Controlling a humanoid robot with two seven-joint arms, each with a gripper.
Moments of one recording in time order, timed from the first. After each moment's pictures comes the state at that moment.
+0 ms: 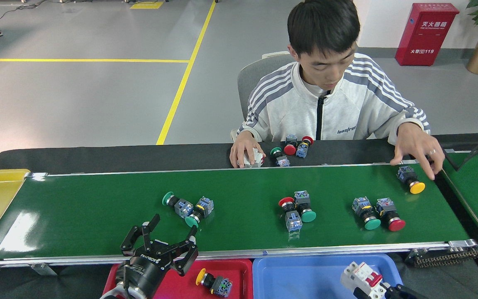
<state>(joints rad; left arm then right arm) -0.04 0.04 -0.16 -1.62 -1.52 -0.19 -0.17 0.38 -0.20 -0.18 -1.65 1.14 -0.64 -0.06</state>
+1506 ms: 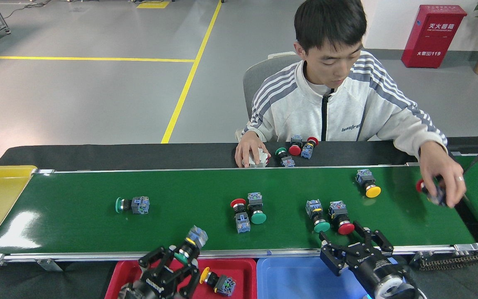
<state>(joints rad) 0.22 0.05 -0.07 -1.76 -1.50 -0.63 -0.14 -0.05 -0.17 0.20 -1.49 1.18 -0.17 0.19</state>
